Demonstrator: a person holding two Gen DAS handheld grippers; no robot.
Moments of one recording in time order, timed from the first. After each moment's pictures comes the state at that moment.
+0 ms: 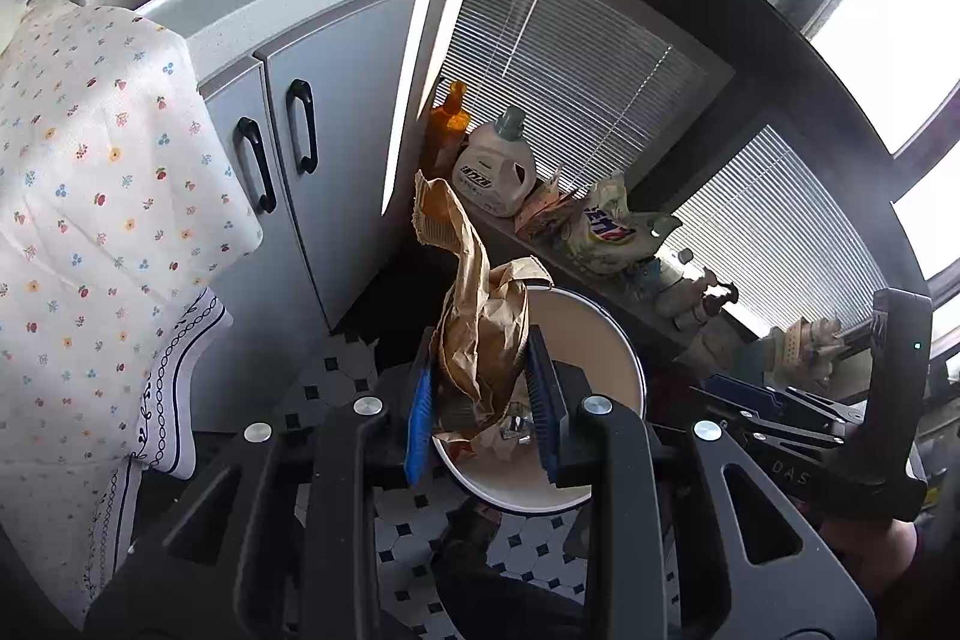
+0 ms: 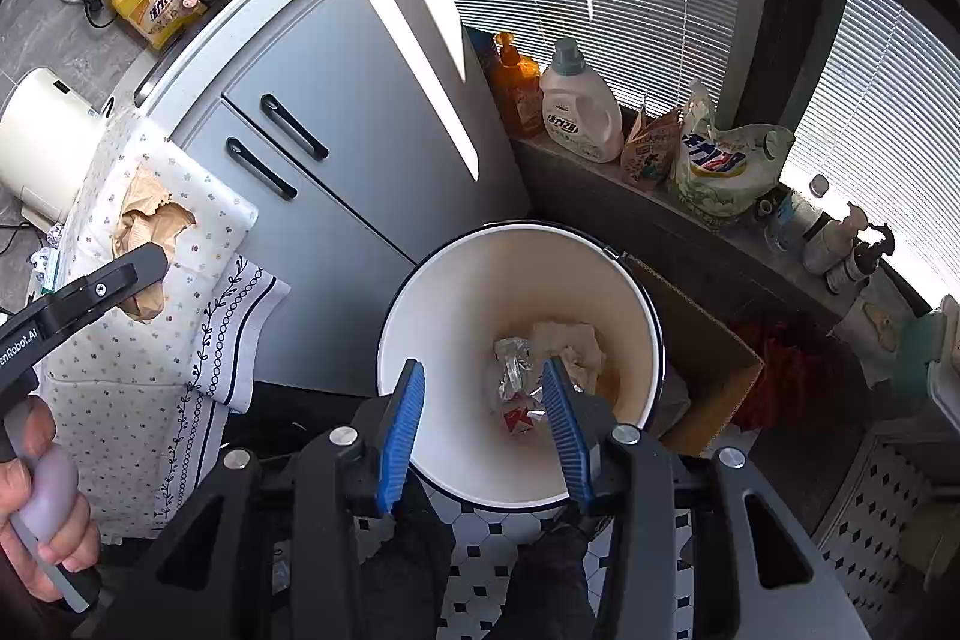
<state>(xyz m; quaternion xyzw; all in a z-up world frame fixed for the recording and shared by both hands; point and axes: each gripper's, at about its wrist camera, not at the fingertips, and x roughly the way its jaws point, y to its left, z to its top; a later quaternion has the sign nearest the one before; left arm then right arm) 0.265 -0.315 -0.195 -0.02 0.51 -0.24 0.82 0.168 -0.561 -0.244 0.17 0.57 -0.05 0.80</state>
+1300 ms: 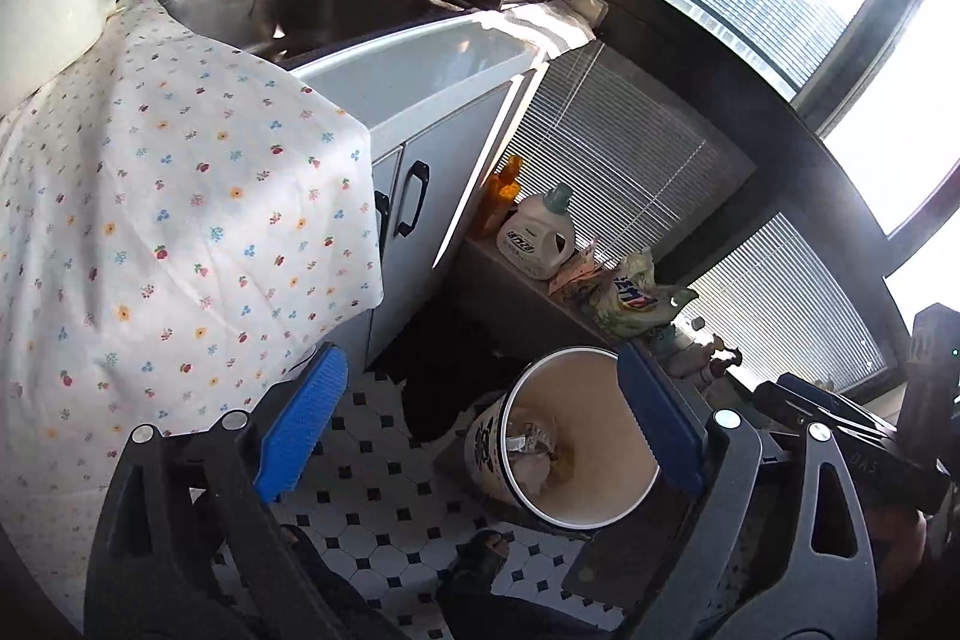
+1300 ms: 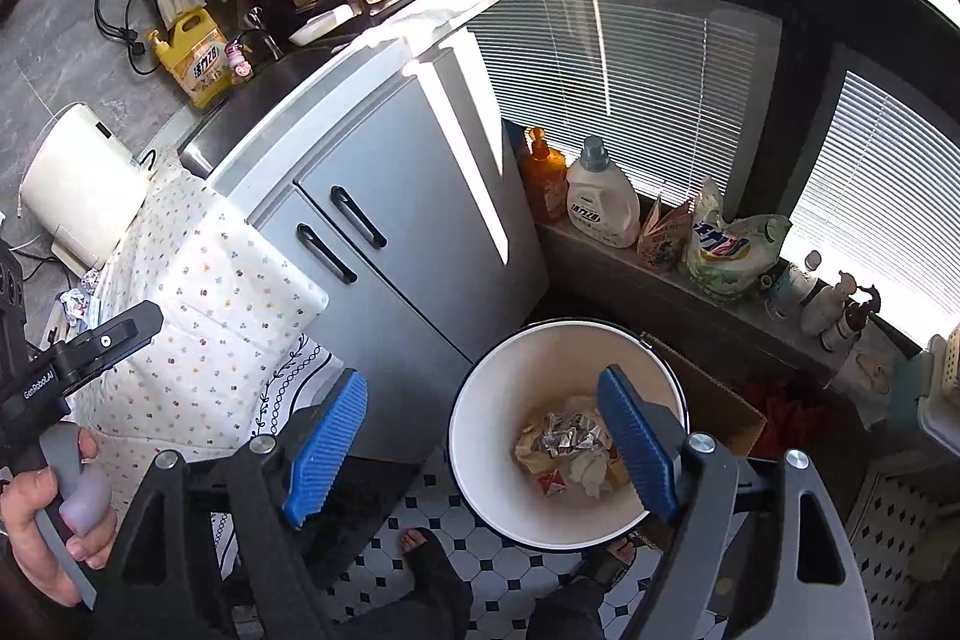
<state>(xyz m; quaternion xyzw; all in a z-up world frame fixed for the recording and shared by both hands) 0.281 -0.199 -0.137 -0.07 0.46 -0.19 0.86 0.196 -0.491 -0.159 0.15 0.49 -0.04 0.86</state>
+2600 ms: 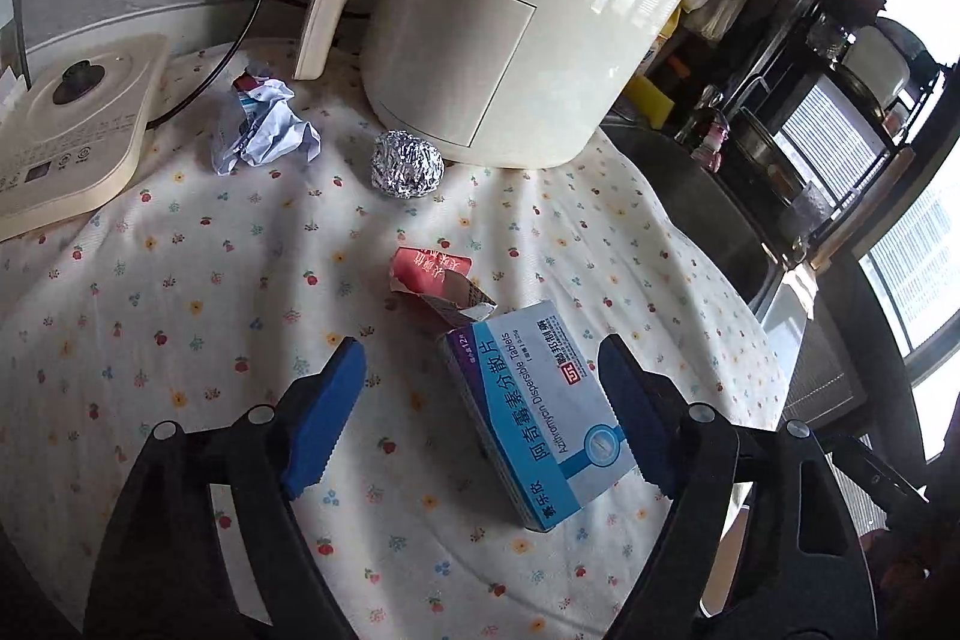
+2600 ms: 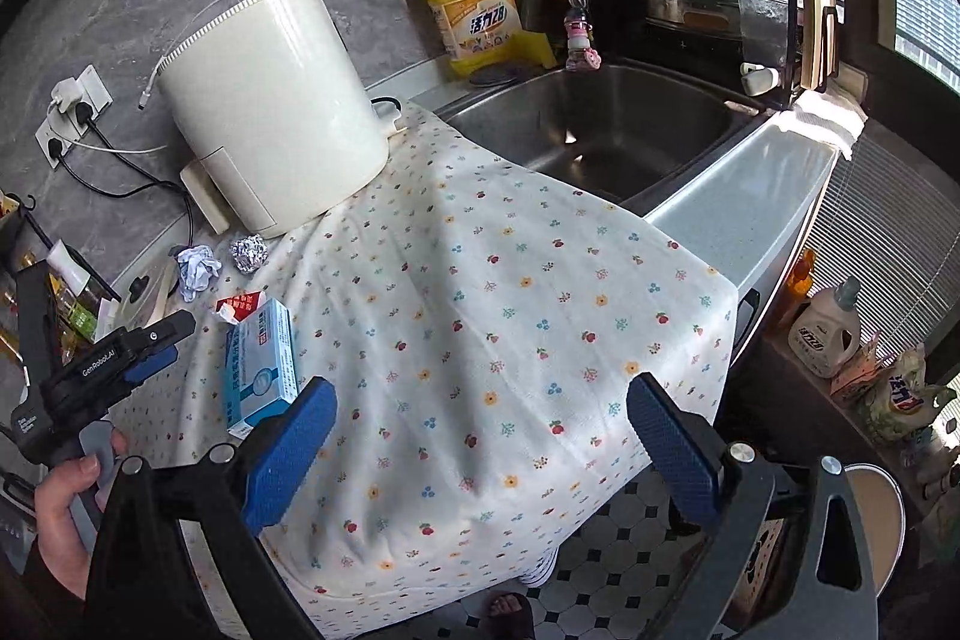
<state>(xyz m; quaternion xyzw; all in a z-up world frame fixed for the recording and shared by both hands) 0.347 0.196 -0.134 -0.21 0.40 -0.01 0.89 0.334 -0.139 -0.126 0.08 0.45 0.10 0.88</state>
